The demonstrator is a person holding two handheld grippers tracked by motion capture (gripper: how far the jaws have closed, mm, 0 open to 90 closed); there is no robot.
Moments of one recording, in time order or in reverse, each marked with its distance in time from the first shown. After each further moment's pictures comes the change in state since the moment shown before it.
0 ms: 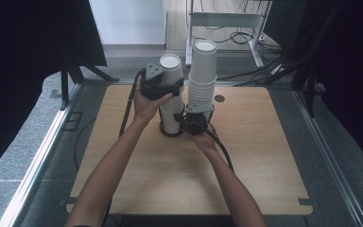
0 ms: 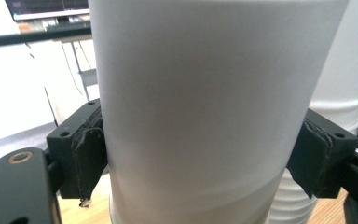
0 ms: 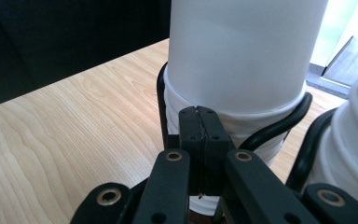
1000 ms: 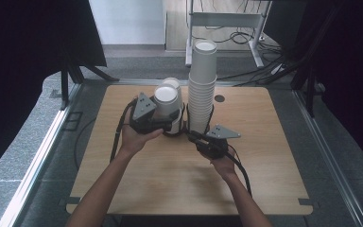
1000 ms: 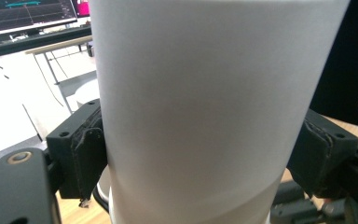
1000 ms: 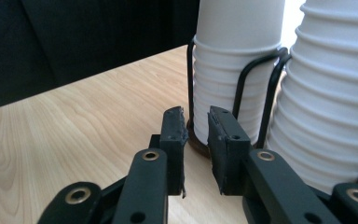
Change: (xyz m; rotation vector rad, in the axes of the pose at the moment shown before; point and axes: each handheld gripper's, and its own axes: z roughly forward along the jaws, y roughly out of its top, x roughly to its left) left arm -0.037 -0.053 -0.078 -0.005 -0.102 0.110; right arm 0.013 -0.050 -0.085 -0.096 0.048 0.007
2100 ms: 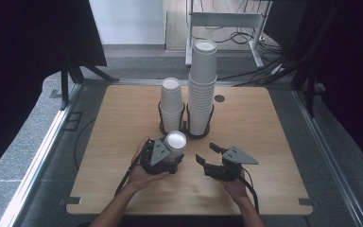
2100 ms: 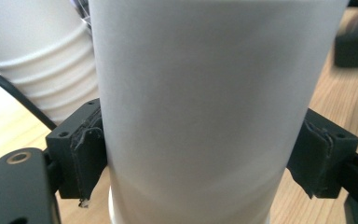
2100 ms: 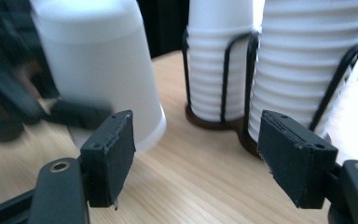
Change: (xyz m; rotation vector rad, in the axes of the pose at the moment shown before) left arm -0.065 -0.112 0.005 0.193 -0.056 0.118; right arm 0.022 -0.041 -0.056 -0.097 -0.070 0.057
